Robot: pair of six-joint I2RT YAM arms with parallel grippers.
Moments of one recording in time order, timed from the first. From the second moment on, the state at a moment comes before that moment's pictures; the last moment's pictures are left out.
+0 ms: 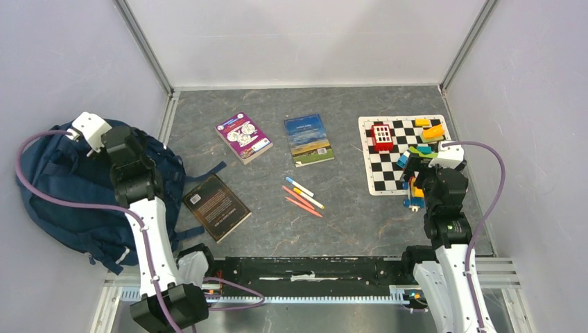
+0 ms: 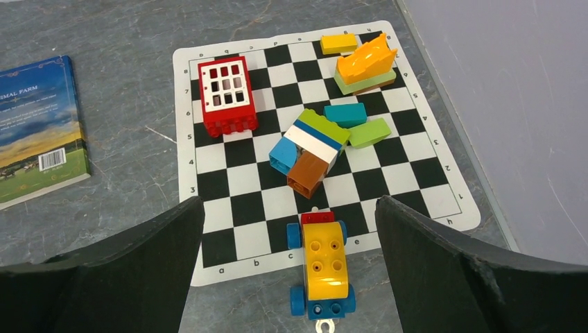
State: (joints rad) left arm 0.40 0.90 0.99 -0.27 -0.63 -0.21; right arm 0.00 0.52 0.53 -0.26 0.17 0.05
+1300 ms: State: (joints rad) left arm -0.12 1.19 1.79 -0.70 0.30 -0.15; right arm 0.00 0.59 0.62 -0.32 -0.22 0.03
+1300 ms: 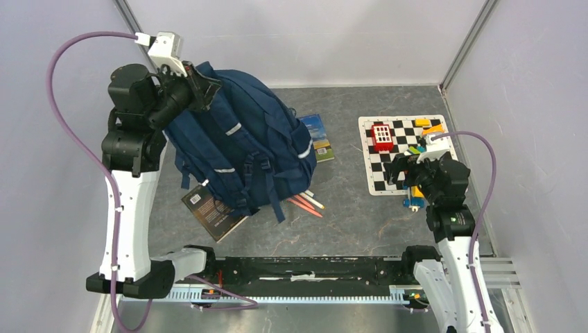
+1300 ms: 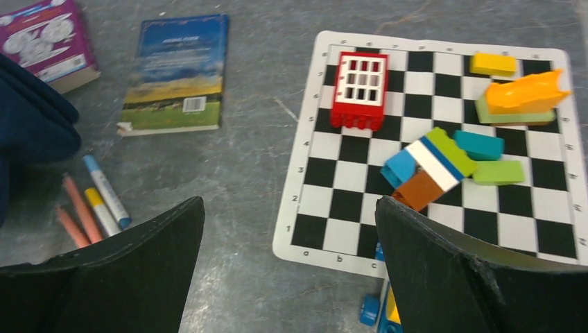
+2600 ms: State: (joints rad) left arm -0.13 1.01 1.32 -0.28 0.11 -0.49; right arm 1.29 1.36 0.94 0.38 0.34 -0.08
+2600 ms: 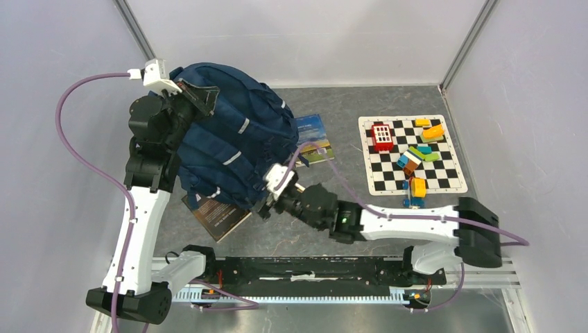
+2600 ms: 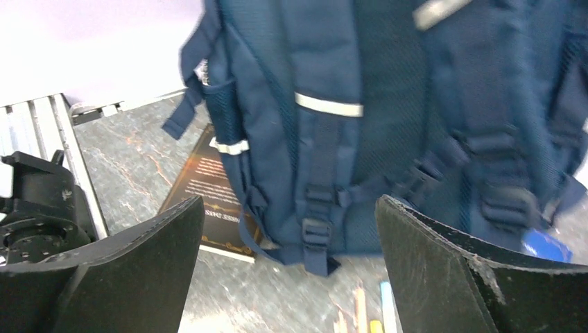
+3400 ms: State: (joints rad) left arm -0.14 1.02 1.39 -0.38 0.08 -0.70; right arm 1.39 2.04 1.36 0.58 0.45 -0.51
